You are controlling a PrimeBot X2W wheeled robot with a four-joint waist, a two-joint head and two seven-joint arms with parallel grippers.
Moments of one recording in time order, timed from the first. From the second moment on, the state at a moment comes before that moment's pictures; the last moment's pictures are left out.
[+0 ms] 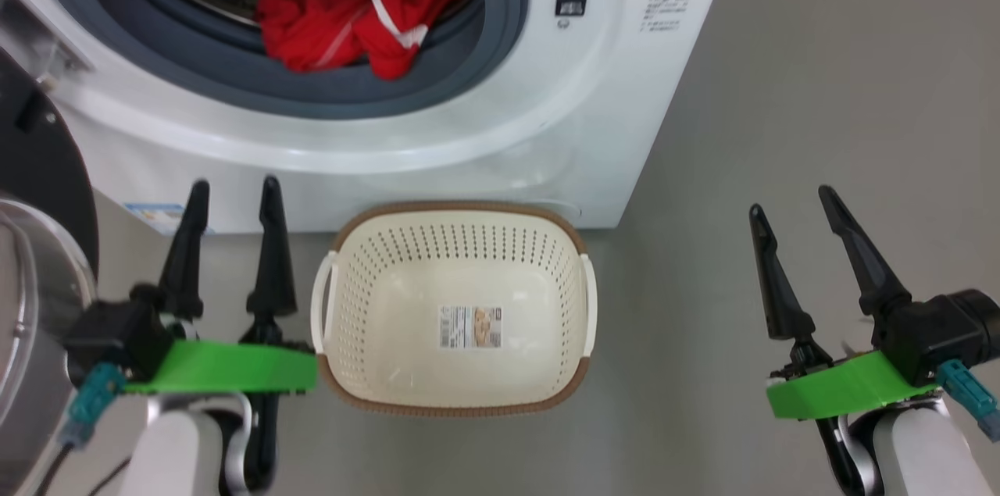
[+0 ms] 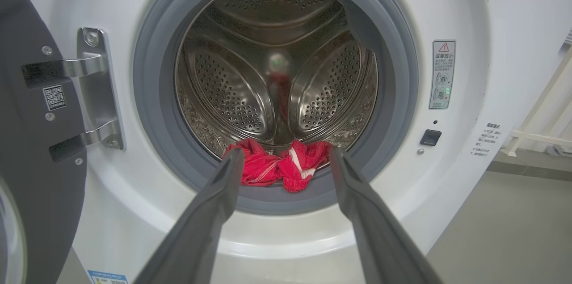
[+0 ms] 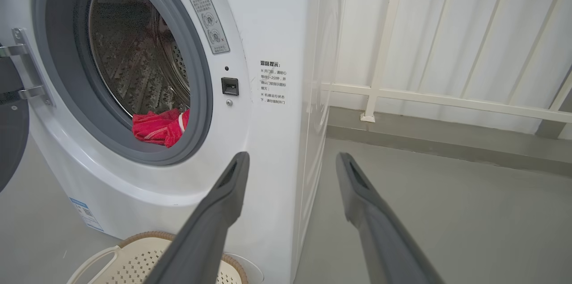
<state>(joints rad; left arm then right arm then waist) -0.32 0.04 -0.02 0.17 -0.31 -0.02 -0.25 -0.14 -0.04 -0.02 0.07 0.10 0.12 -0.26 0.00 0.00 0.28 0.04</state>
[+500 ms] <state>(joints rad) -0.60 0.03 0.00 0.29 -0.31 -0.06 -0.26 -0.22 -0.05 -0.03 0.04 0.09 0.12 -0.26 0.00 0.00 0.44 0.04</state>
